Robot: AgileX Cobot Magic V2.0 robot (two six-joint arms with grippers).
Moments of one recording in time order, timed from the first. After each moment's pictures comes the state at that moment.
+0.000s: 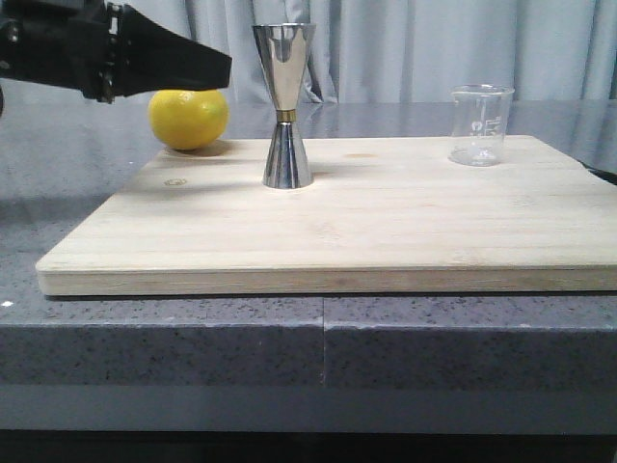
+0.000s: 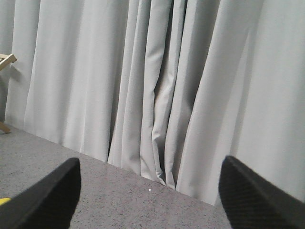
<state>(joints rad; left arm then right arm) -0.12 1.81 -1.11 1.55 -1.17 -1.11 0.10 1.13 -0.73 -0.48 -0.66 0.29</state>
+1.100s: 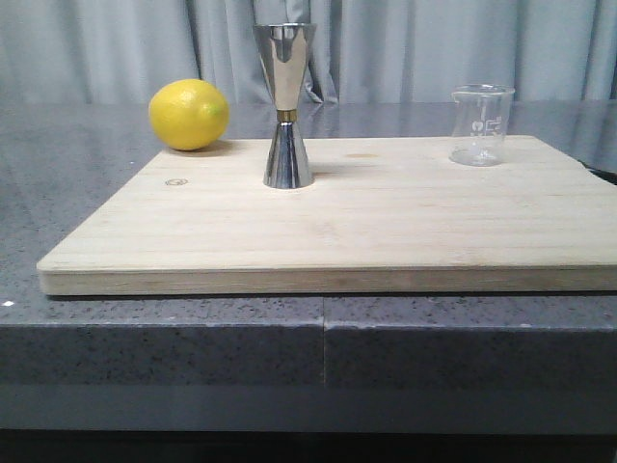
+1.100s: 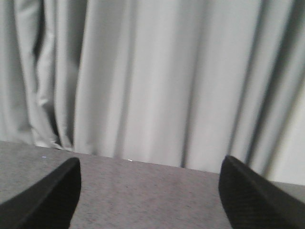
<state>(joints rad) 0.24 1.19 -1.11 0.82 -0.14 -0.95 -0.14 1.10 -0.83 -0.41 -0.34 0.28</state>
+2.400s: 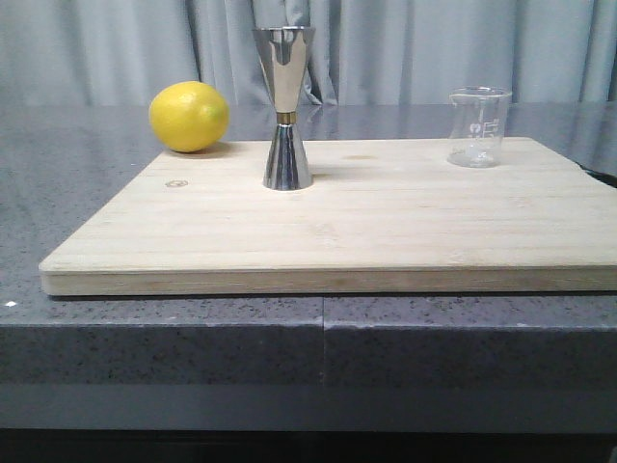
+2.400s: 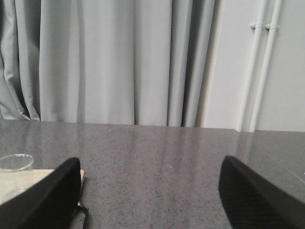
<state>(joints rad) -0.10 0.25 -0.29 0.88 0.04 -0.95 -0.16 0.15 -0.25 -0.38 0.03 0.28</state>
